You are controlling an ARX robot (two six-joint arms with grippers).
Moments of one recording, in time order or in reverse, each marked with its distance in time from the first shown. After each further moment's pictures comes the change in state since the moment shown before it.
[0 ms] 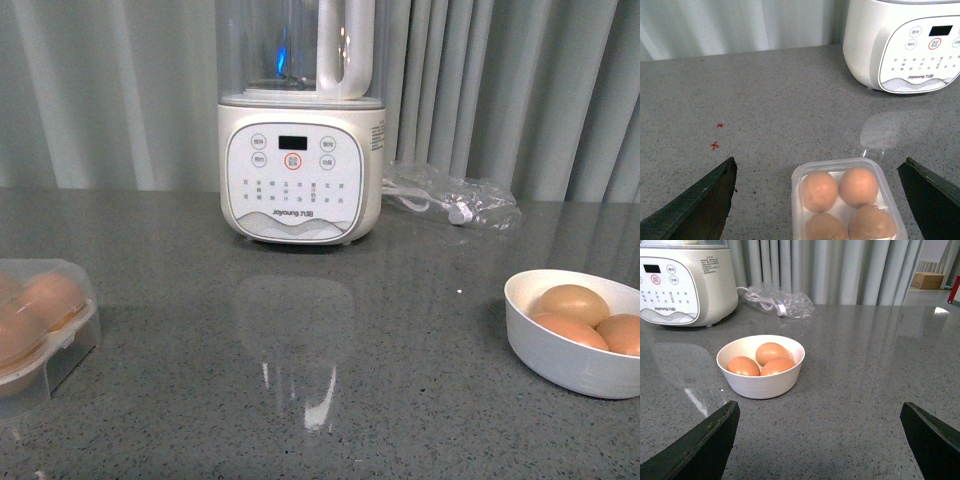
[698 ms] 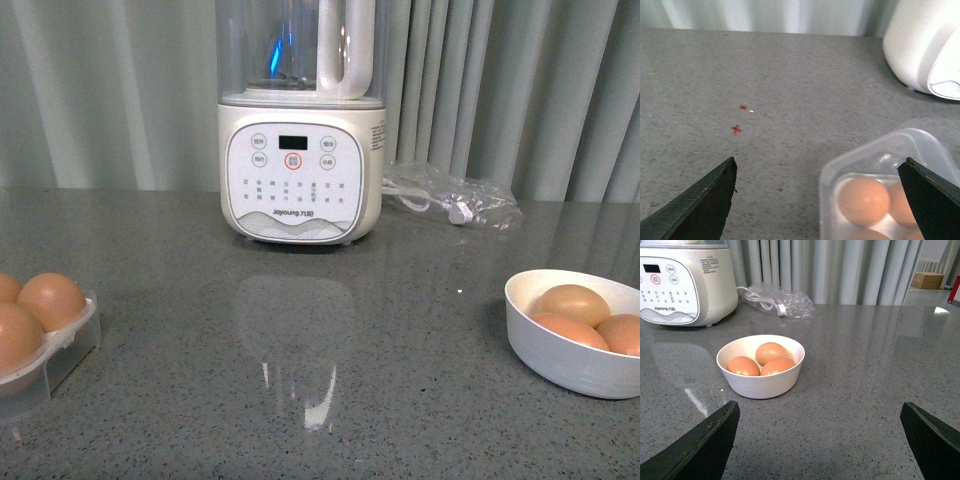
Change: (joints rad) left arm 0.078 0.187 0.000 0.151 0.008 -0.070; right arm 0.000 0.000 0.000 0.000 0.000 0.000
